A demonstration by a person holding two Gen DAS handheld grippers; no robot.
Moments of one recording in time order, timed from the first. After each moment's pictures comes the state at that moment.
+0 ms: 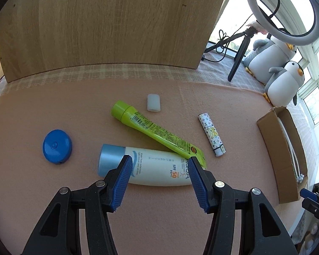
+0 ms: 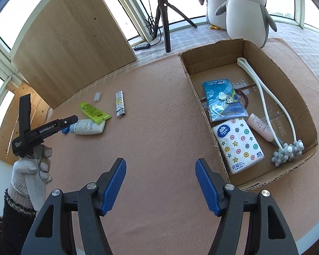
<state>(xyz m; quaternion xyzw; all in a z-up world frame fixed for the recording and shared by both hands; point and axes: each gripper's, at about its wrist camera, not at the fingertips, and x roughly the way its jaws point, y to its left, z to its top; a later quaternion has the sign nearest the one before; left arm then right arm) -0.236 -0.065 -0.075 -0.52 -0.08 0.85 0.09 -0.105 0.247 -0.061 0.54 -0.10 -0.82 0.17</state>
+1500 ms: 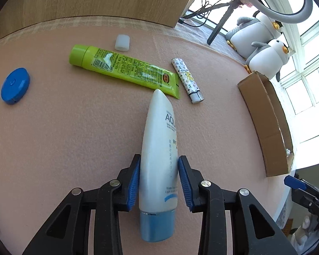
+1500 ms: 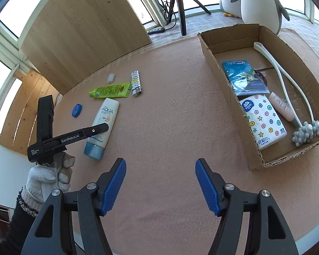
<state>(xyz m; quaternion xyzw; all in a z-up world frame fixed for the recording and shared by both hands) -0.174 -0.028 -0.125 -0.57 -0.15 0.80 0.16 -0.079 0.220 -0.067 0.56 -0.10 -0.80 0.20</state>
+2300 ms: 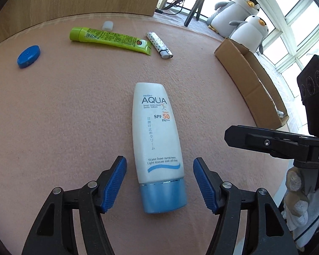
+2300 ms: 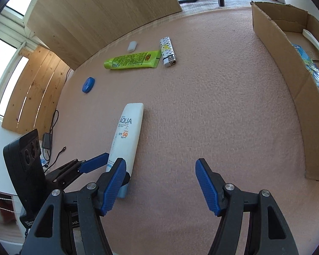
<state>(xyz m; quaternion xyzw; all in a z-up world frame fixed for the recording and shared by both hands) -0.072 -0.004 -0.113 -0.55 -0.10 0.81 0.18 -0.090 0.153 -0.115 0.60 -0.09 -0.74 0.27</state>
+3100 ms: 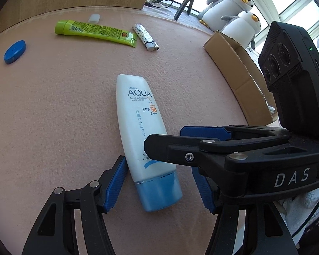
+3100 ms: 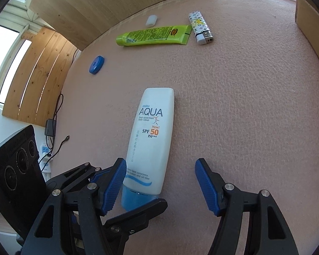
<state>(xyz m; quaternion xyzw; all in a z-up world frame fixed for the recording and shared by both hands) -0.073 0.007 -0.118 -0.56 -0.11 0.79 0.21 -0.098 0.104 -0.143 0.63 -0.07 -0.70 0.31</state>
